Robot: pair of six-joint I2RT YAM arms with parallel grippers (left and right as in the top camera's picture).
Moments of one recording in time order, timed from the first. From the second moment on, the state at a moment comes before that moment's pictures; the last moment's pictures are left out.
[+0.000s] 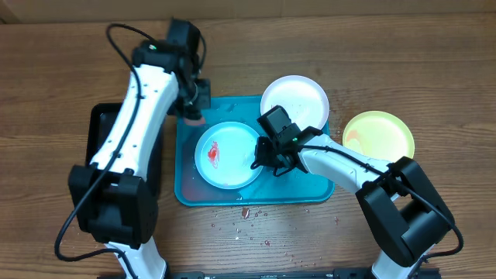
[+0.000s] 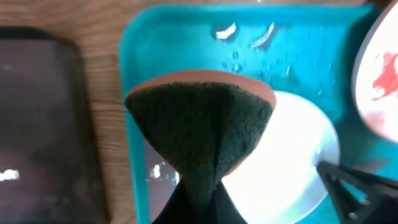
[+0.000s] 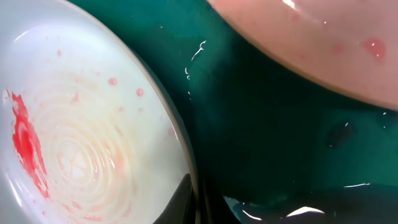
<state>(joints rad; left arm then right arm) -0.24 1.92 1.74 -1.24 0.00 -0.27 0.63 1.87 1.09 -0.41 -0.12 0.77</state>
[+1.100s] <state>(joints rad) -0.29 1.89 1.08 -0.70 0.53 0.14 0.63 1.88 1.09 -0.41 -0.14 0.79</state>
